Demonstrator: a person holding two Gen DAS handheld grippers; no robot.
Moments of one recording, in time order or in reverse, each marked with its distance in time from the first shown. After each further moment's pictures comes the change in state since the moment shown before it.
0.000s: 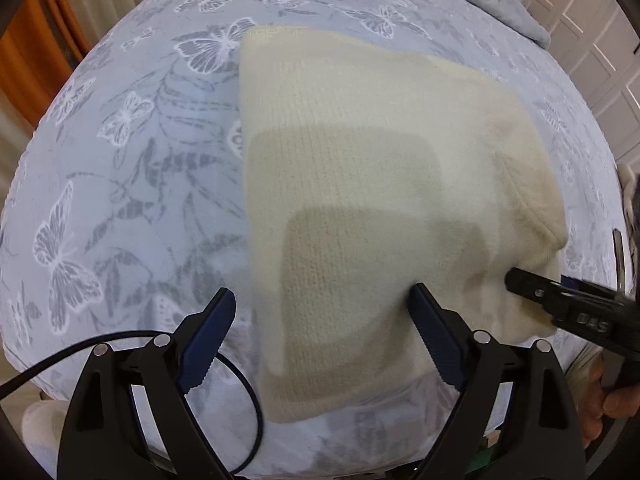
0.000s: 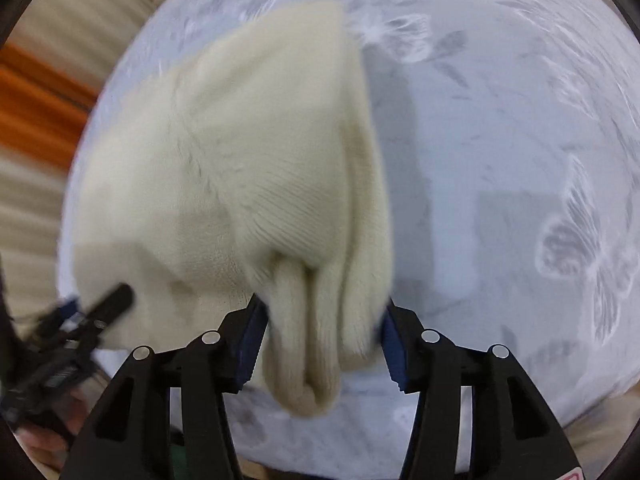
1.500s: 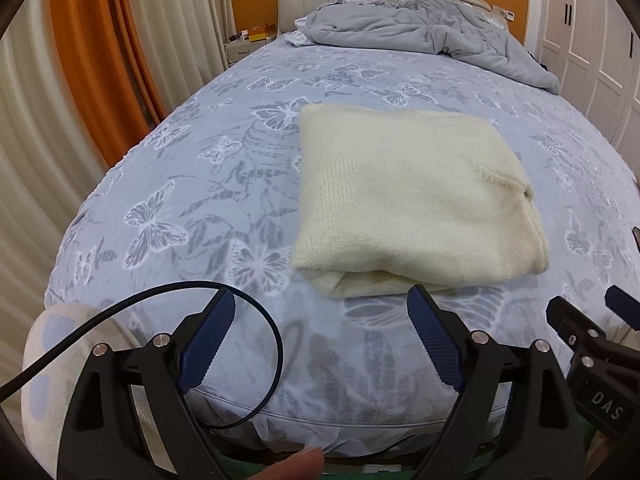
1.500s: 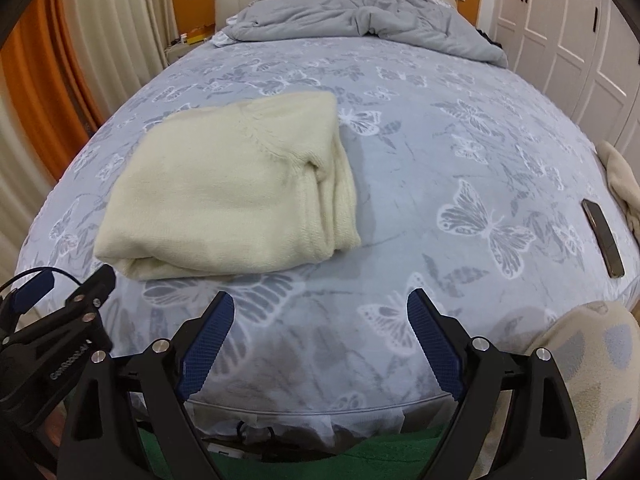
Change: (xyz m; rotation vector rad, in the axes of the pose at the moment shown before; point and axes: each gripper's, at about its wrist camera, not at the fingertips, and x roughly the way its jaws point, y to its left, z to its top) left arm -0.069 -0.028 -0.108 -0.024 -0.364 0.218; right arm -0.063 0.044 -0.145 -0.177 -0.402 -0.237
